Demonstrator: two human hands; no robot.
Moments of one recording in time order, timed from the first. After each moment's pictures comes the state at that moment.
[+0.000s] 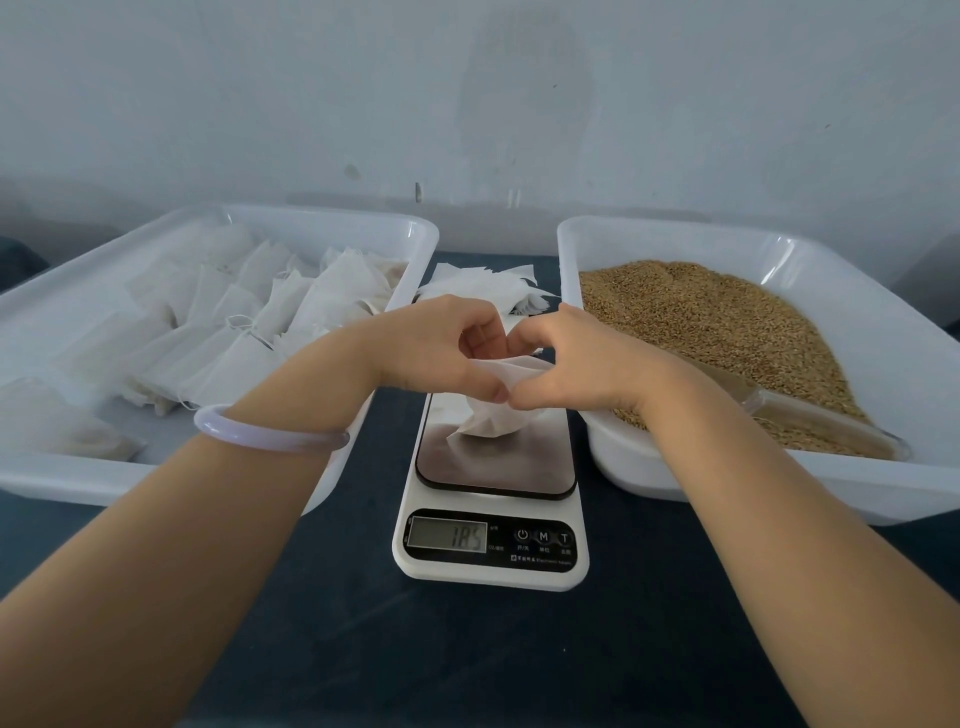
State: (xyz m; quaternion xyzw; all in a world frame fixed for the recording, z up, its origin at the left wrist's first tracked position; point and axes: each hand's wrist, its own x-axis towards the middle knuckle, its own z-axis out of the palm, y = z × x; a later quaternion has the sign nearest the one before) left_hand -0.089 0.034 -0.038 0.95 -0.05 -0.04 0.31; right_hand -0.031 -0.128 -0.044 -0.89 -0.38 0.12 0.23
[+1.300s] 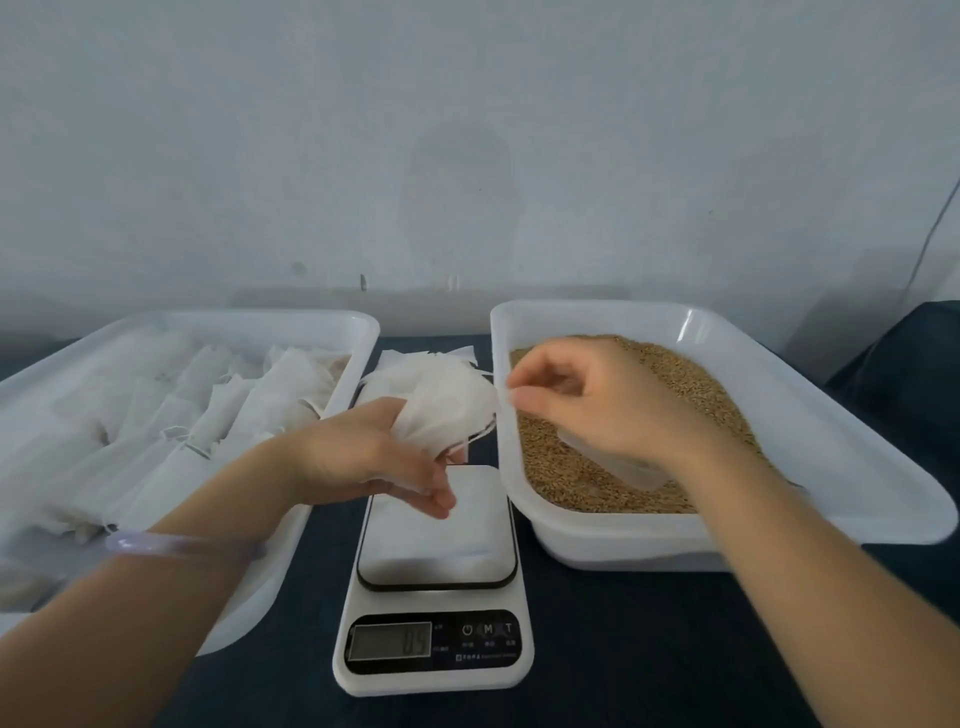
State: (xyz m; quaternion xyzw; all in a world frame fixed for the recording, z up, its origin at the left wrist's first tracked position) left_hand -0.099 0.032 -0.029 0.76 -0.08 -0.18 0.62; right_hand -0.032 -0.189 -0.009 -0.85 -0.36 -0.01 0.40
